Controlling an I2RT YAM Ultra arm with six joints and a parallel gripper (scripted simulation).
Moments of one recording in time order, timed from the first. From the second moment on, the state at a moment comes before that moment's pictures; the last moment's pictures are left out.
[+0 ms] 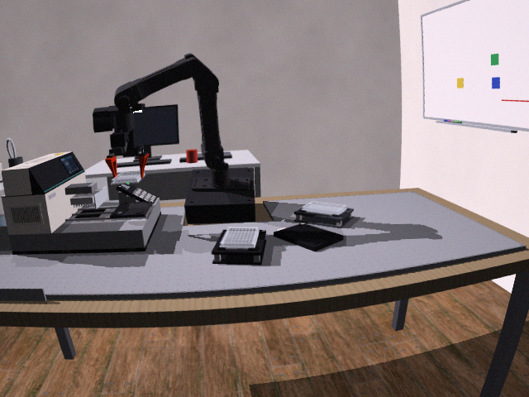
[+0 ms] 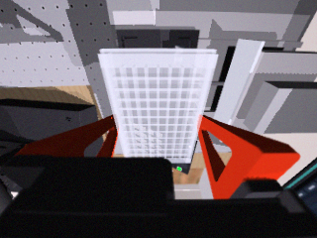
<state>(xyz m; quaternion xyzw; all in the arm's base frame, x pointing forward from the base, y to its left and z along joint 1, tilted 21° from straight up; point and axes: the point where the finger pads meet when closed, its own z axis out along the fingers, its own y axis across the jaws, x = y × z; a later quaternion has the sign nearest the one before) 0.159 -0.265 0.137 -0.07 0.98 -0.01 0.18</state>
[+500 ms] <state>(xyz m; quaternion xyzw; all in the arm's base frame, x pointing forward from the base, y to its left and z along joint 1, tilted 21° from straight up) 0.159 -0.265 0.137 -0.07 0.98 -0.01 0.18</state>
